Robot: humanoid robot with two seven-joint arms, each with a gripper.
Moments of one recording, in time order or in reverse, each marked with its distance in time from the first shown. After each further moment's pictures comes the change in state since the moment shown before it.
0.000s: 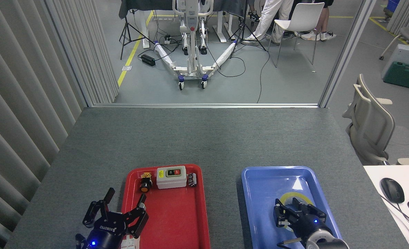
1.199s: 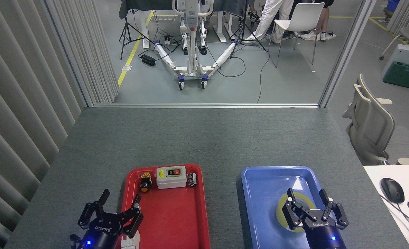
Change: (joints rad) left arm 0.000 -0.008 0.042 0.026 0.007 -0.025 -0.021; right arm 0.109 0.029 -0.066 -0.047 0.023 -0.004 -0.536
